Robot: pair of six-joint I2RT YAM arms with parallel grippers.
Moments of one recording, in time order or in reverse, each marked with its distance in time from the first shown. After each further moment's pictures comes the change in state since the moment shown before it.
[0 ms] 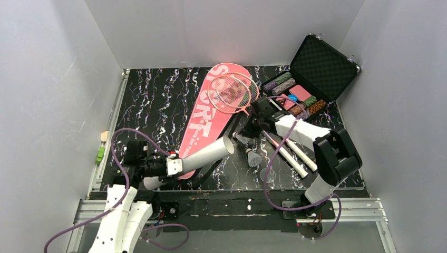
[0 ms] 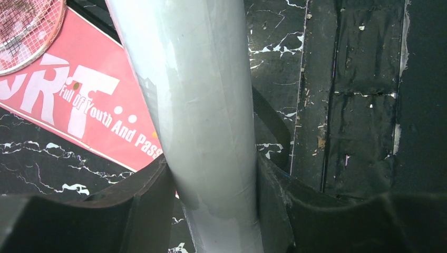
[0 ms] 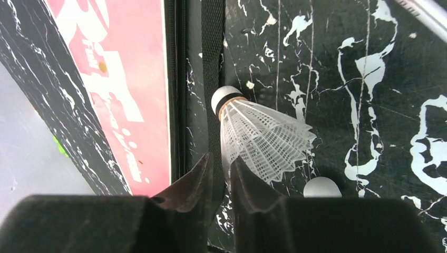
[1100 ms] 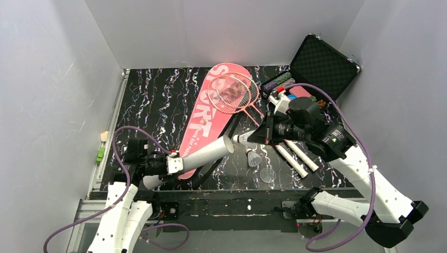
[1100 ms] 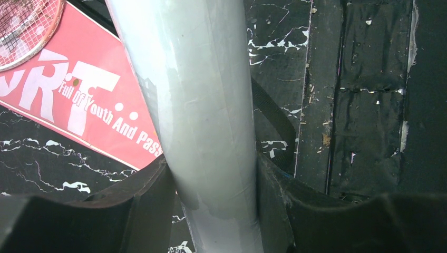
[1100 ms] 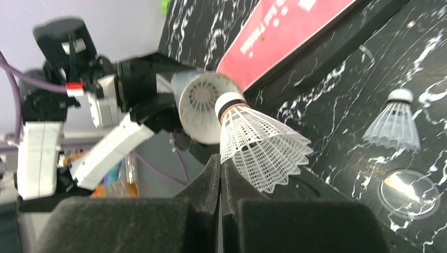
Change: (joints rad) left arm 0.000 0.031 0.000 0.016 -0.014 0.010; right arm 0.117 -0.684 0.173 -0.410 -0.203 -0.350
